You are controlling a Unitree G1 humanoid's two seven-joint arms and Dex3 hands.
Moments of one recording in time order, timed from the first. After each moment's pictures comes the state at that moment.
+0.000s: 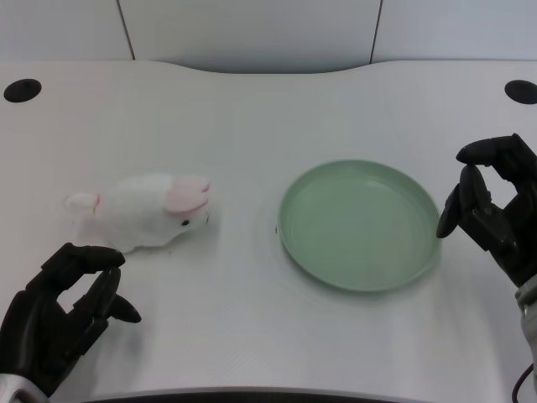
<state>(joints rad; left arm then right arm) 0.03 0.09 0.26 0.21 -0.39 0.01 -0.38 -0.27 -0.01 -0.19 0.27 0.30 -0.02 0.21</state>
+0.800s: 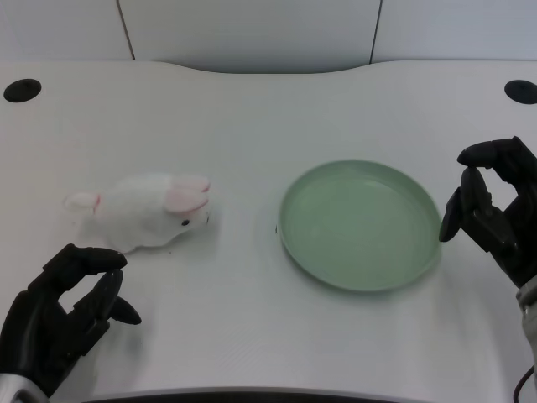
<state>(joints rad) 0.02 0.09 0.25 0.22 -0.36 -0.01 -0.38 -0.28 -0.01 -0.20 0.31 0.29 -0.02 0.21</state>
